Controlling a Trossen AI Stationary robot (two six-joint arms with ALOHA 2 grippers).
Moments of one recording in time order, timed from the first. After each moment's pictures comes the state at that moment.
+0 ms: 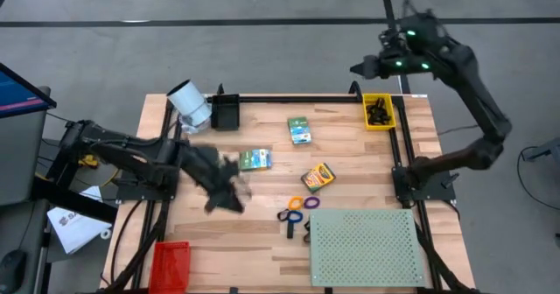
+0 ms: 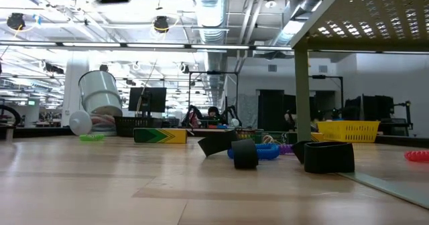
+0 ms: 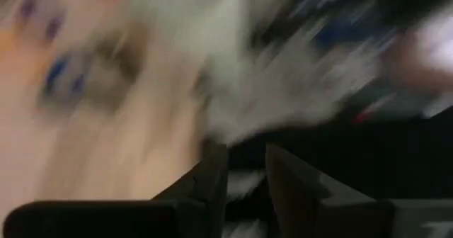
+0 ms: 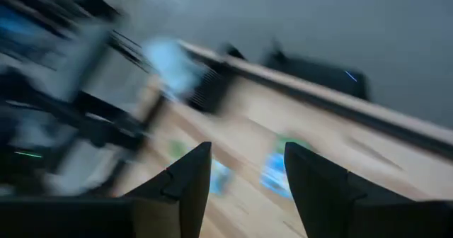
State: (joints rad) left arm -0.21 1.12 0.92 -0.31 0.39 -0.80; right arm -0.81 1.31 1.80 -1.10 -0.31 0.48
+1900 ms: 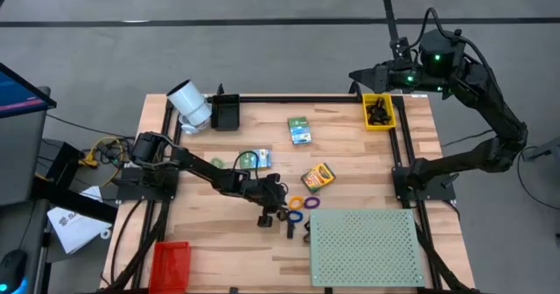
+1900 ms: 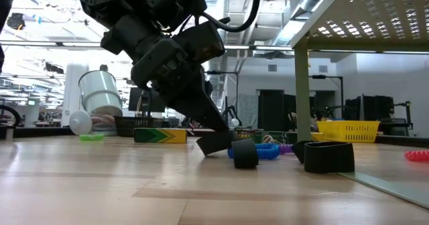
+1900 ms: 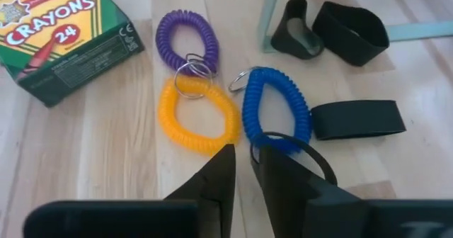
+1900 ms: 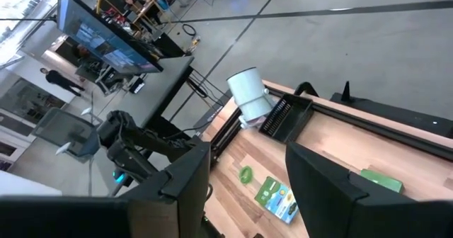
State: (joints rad) left arm -0.18 1.88 0.92 0.23 0.00 -0.03; right arm -0.46 1.19 1.80 -0.93 -0.08 0.67
